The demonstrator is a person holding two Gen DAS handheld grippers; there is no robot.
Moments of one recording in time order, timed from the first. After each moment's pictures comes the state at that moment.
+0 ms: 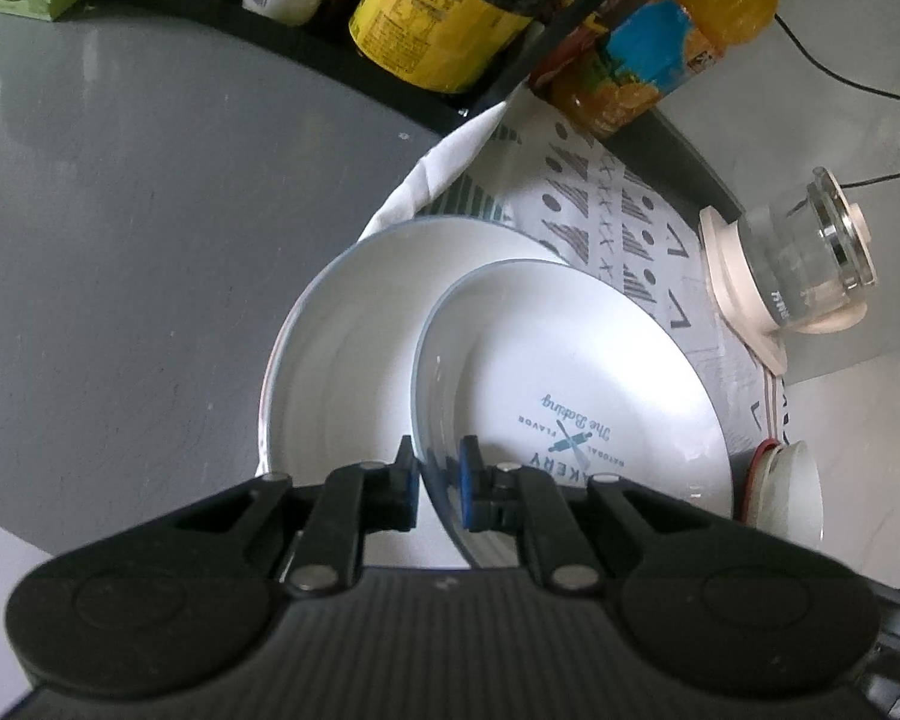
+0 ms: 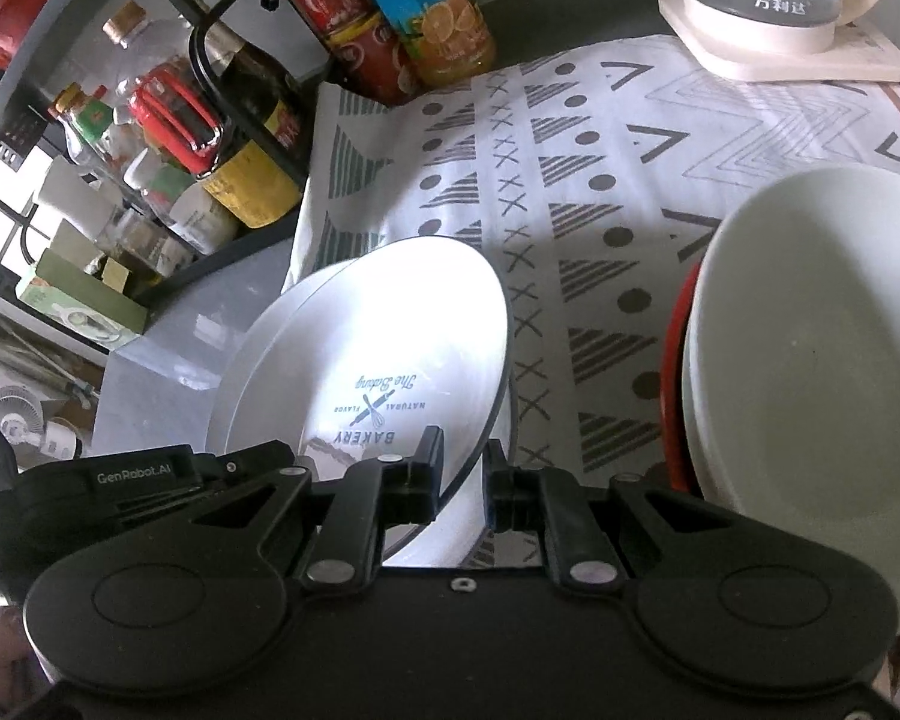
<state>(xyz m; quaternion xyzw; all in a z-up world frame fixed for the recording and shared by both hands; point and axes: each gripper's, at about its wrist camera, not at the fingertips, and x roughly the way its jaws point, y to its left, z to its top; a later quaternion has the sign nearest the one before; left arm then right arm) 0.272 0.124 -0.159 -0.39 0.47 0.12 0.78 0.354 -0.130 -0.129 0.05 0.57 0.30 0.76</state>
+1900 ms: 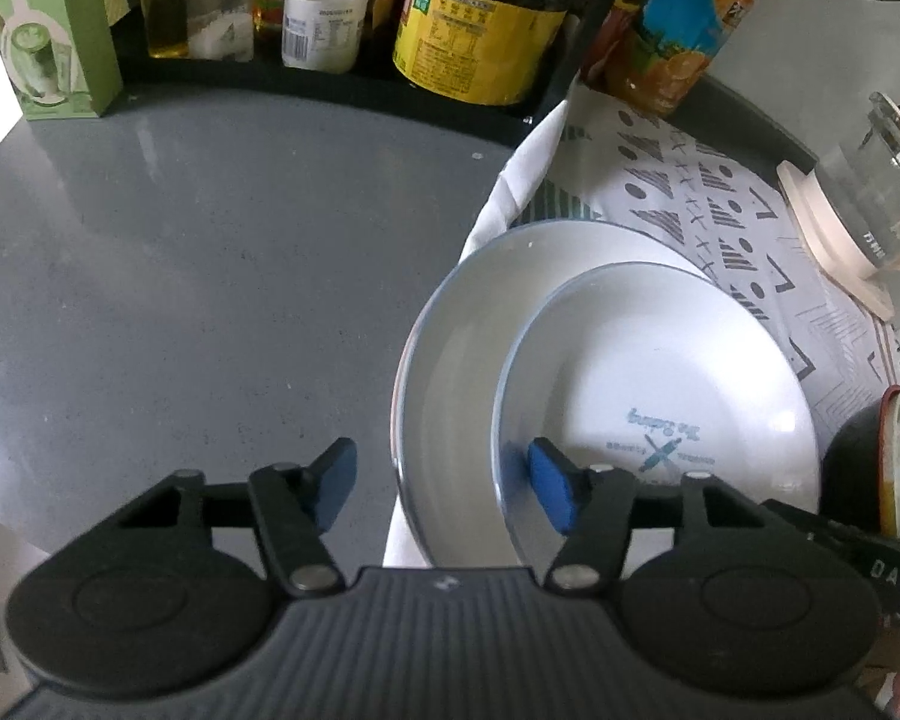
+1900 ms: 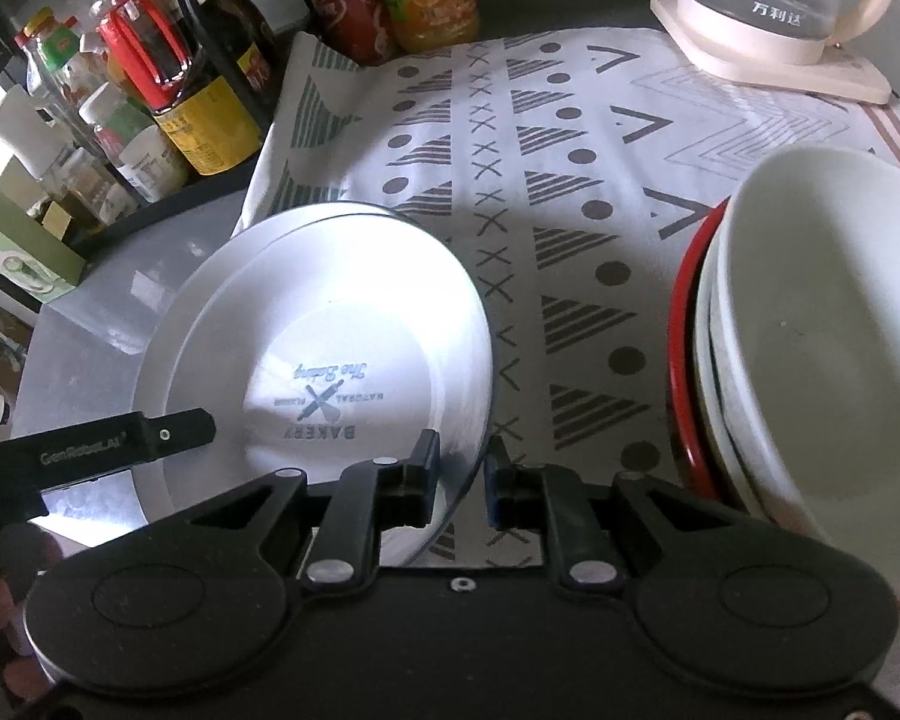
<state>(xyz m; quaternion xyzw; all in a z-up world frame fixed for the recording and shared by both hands) 0.268 0.124 -0.160 -0.25 0.50 0.18 0.81 0.339 -0.112 -0.144 -0.02 0.57 0.26 0.78</state>
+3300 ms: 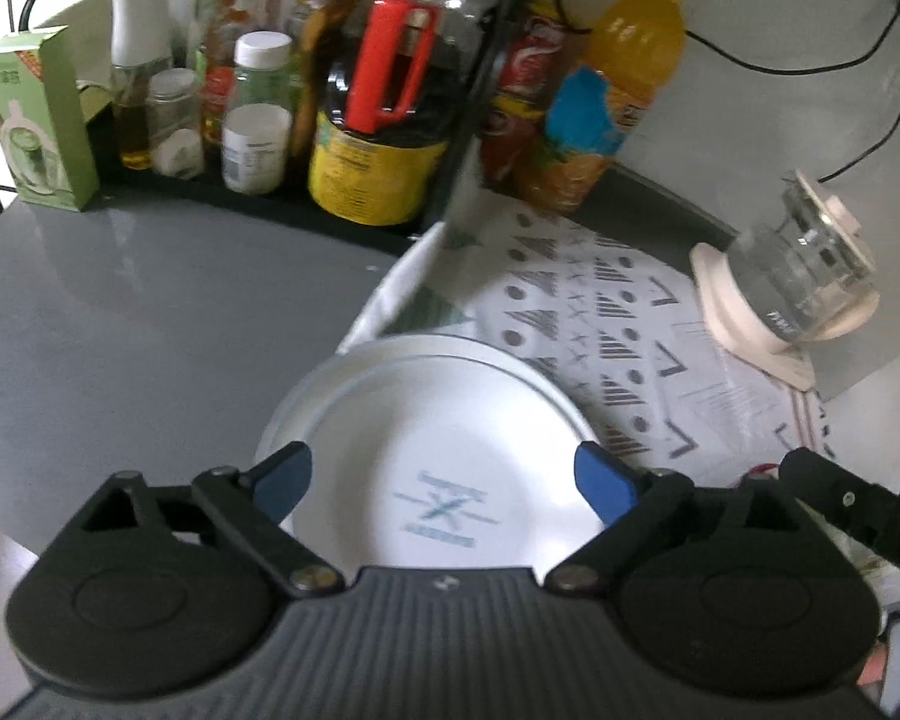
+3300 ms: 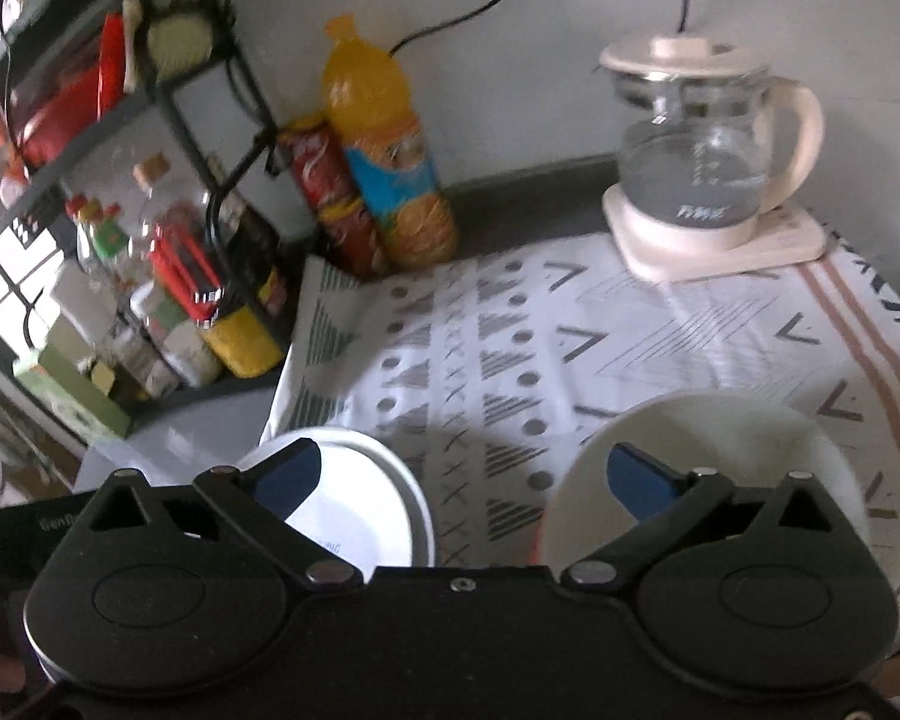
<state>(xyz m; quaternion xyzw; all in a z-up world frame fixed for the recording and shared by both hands) 0.288 0.072 -0.079 -0.26 0.43 0.18 0.84 0.374 -0.175 -0.054 0.04 0.44 0.28 0.85</state>
